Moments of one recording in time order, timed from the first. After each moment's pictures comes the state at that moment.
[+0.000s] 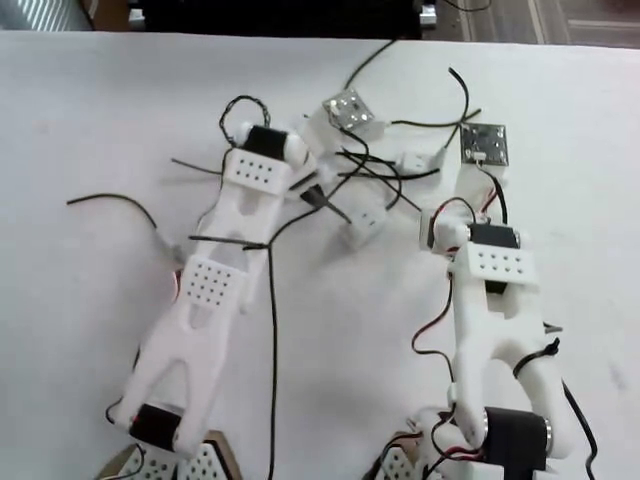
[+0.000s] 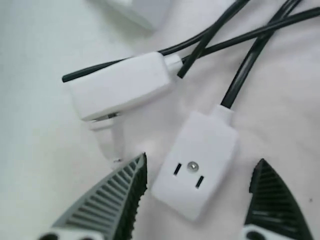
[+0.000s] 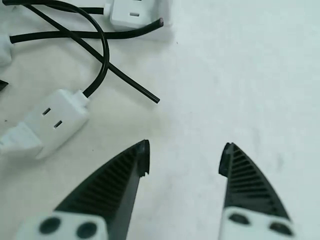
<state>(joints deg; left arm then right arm) 12.4 81.9 -93.3 85.4 -38.7 3.7 -18.1 41.9 42.6 4.1</state>
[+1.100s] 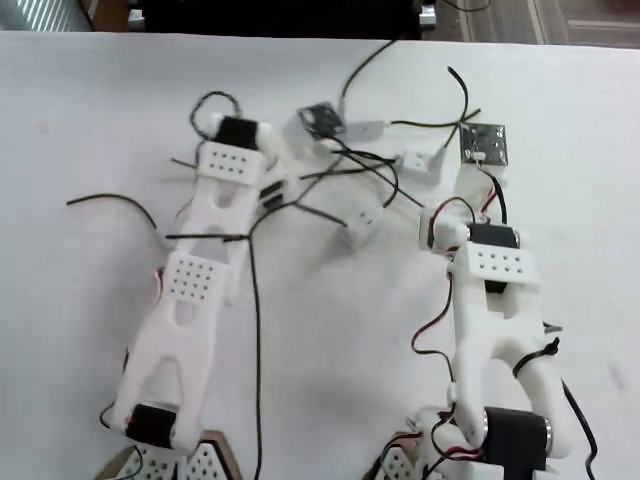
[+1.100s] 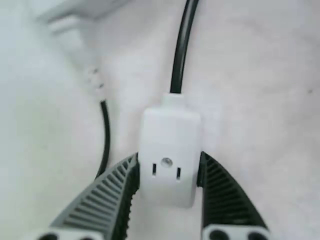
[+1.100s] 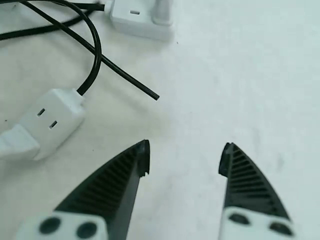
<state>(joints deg) 6.5 80.7 -94.5 101.9 -46.2 3.7 -18.1 41.9 42.6 4.1</state>
